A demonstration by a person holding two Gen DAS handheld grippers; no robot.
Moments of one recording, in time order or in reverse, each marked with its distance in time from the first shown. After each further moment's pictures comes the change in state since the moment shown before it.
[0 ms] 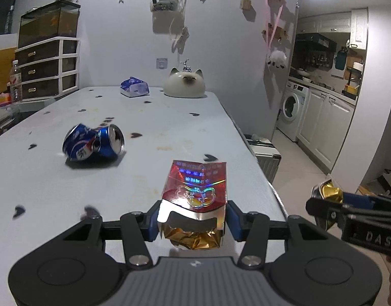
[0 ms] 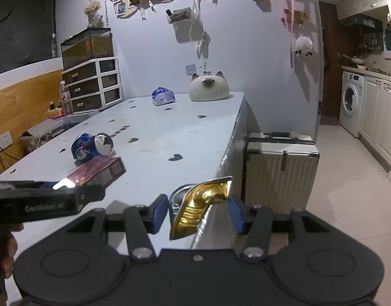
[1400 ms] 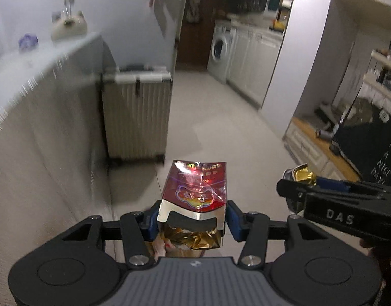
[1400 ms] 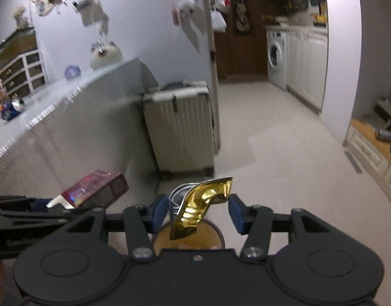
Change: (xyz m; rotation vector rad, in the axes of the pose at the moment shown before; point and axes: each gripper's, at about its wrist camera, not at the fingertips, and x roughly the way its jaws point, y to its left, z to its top) left arm 0.009 -0.270 -0.170 0.126 0.247 -0.254; right arm -0.140 -0.226 -0.175 0.178 0.132 -0.259
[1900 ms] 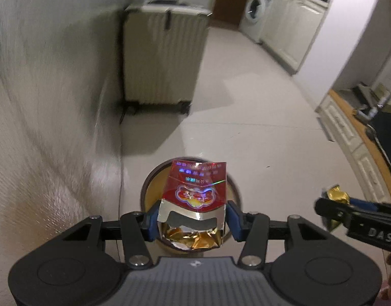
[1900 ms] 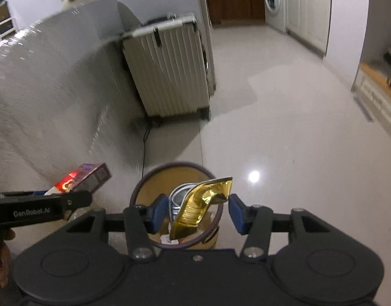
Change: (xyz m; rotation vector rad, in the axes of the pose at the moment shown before) left arm 0.150 0.073 -0.045 -0.139 0.199 0.085; right arm 0.142 -0.033 -0.064 0.066 0.253 0.011
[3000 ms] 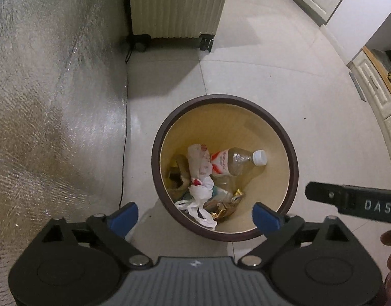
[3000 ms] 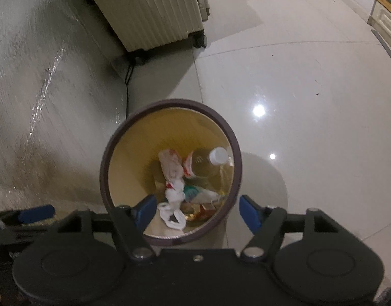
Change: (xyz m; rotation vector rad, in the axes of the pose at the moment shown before) left arm 0.160 0.038 -0.012 0.009 0.261 0.062; right arm 0.180 -0.004 -0.012 0.089 0.311 0.005
